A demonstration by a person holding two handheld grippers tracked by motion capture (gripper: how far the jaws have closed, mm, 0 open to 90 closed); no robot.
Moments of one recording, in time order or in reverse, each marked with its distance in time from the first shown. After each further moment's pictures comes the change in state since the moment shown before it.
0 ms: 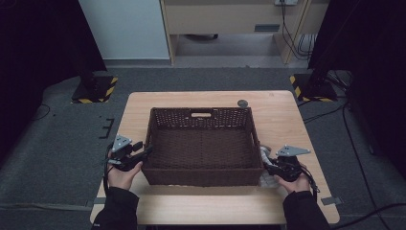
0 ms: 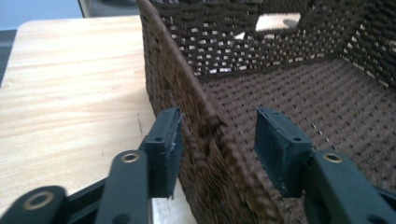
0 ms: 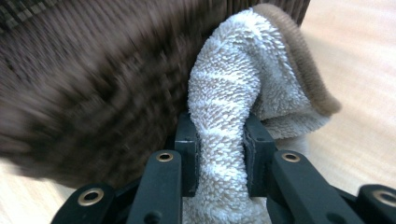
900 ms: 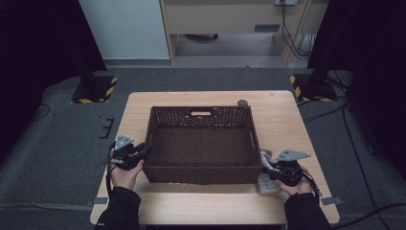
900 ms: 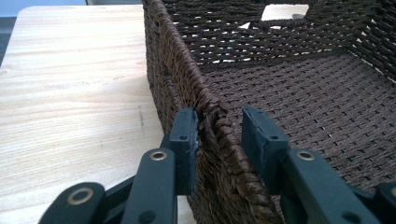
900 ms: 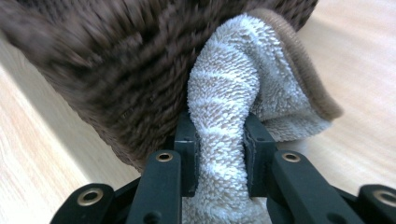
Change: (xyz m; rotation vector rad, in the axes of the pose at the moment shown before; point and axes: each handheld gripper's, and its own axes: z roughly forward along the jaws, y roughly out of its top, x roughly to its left) left arm 0.002 -0.001 0.008 0.016 0.016 -0.036; right arm 0.007 -0.005 -0.009 0.026 -0.003 -0.056
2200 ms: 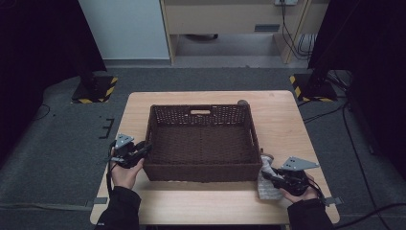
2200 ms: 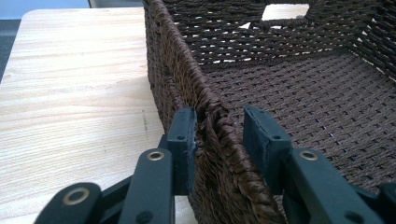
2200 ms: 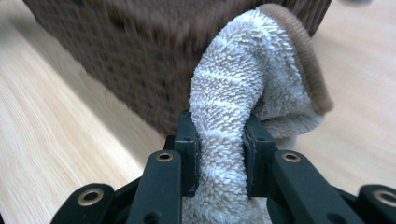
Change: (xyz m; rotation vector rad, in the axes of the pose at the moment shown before) left arm 0.002 0.002 0.004 -0.004 0.009 0.002; right arm 0.019 -0.009 -0.026 -0.054 0.020 -0.026
